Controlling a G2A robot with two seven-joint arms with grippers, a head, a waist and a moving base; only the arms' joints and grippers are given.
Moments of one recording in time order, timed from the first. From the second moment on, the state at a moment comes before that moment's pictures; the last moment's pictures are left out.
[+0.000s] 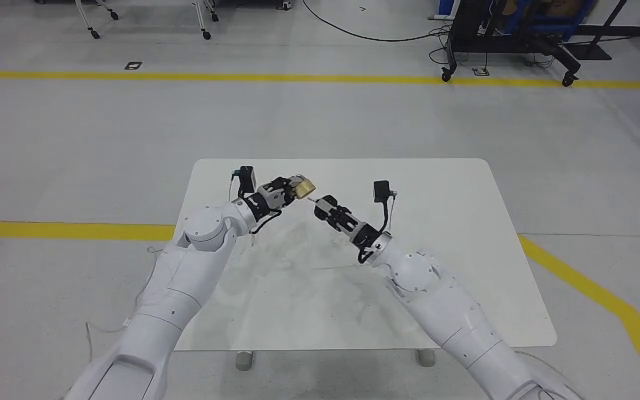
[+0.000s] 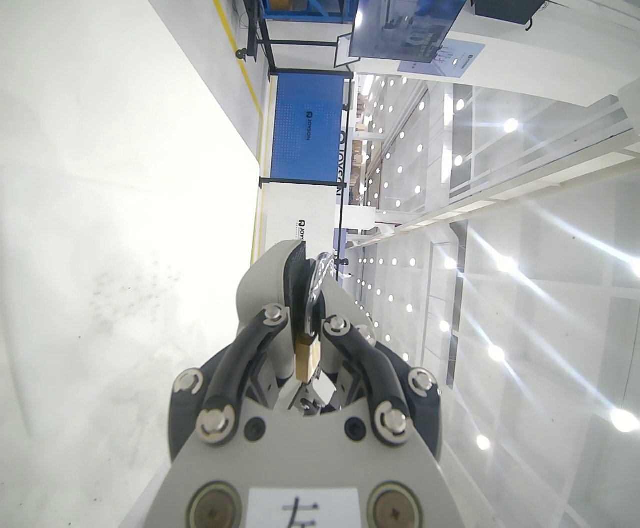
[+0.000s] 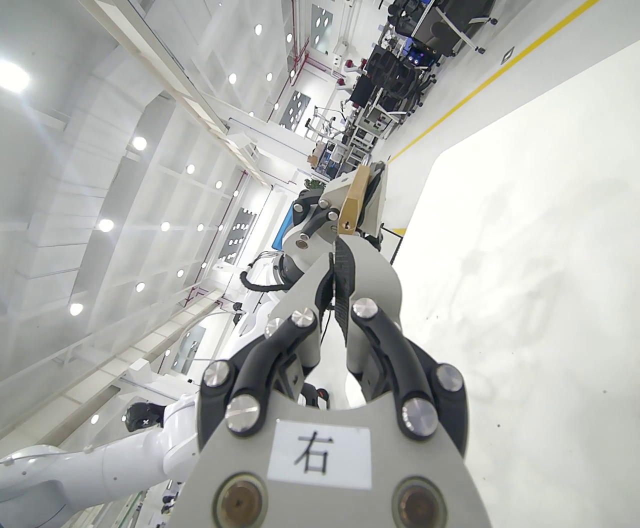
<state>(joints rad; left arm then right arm) 0.88 -1.29 -1.05 -1.01 -0.52 -0.02 -0.66 -1.12 -1.29 0.92 -1.25 0.09 -0.41 0.23</state>
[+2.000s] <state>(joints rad) 0.88 -1.31 -1.07 -1.00 -0.46 -0.01 -0.69 -1.10 -1.37 0.94 -1.20 -0.03 -0.34 0.12</state>
